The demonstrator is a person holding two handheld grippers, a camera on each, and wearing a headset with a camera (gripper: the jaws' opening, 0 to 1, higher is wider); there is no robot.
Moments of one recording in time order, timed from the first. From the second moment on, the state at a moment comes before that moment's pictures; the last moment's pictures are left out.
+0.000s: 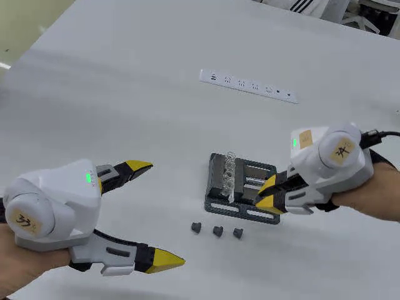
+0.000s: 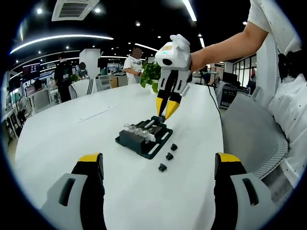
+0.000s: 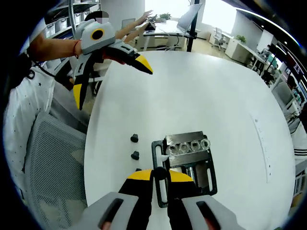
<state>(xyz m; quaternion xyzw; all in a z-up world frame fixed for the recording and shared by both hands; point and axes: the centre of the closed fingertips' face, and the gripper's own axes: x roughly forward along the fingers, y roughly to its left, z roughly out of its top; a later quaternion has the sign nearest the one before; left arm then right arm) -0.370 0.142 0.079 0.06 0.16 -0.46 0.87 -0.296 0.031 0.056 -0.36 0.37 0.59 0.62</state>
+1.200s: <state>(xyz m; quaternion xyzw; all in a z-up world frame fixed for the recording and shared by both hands) -0.371 0.125 0.080 0.05 0.15 -0.48 0.86 -0.212 0.075 0.040 -0.33 0.41 0.57 0.64</state>
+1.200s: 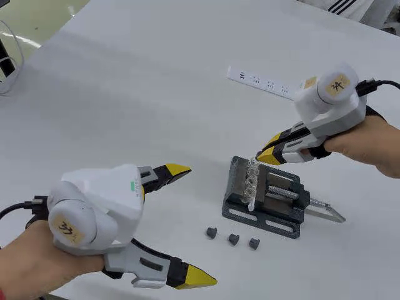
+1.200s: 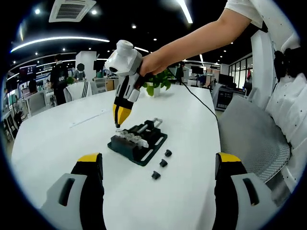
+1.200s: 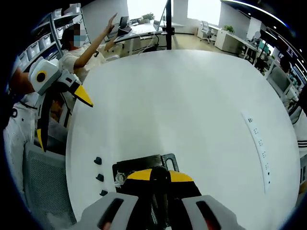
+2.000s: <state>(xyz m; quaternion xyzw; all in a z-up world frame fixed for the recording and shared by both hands) -0.367 0.125 0.079 0.05 0.15 -0.48 0.86 -0.212 0.074 0.032 -0.34 0.41 0.57 0.62</state>
